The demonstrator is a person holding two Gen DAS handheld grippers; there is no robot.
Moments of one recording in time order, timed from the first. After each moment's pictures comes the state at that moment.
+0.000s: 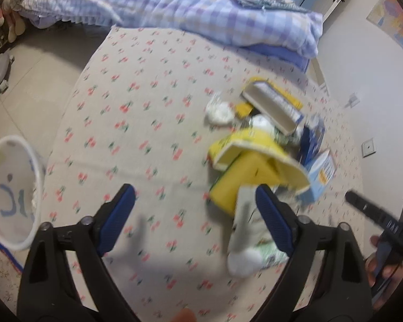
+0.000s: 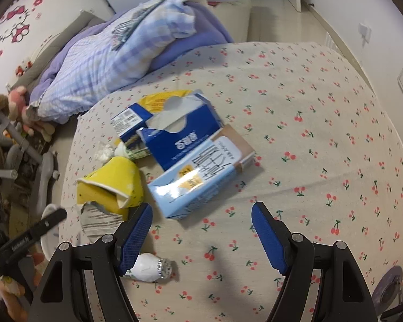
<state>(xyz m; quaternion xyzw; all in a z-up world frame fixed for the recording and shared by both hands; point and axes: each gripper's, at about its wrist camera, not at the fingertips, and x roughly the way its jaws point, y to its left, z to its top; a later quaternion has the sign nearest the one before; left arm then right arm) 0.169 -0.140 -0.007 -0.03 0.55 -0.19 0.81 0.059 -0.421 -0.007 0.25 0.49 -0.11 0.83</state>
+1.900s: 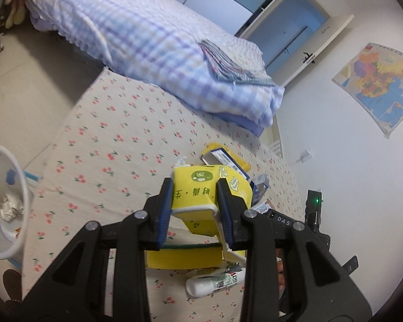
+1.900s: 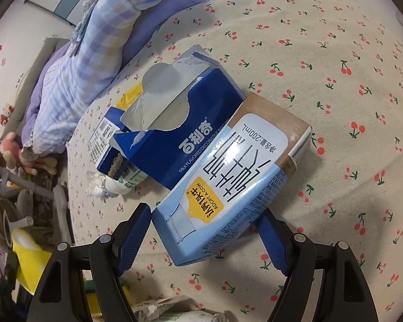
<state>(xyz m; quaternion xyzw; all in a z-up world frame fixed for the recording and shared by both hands) 0.166 -0.088 0.046 -0.19 0.44 -0.26 0.84 0.127 -0.414 -0.068 0.39 0.51 -0.14 0.76</state>
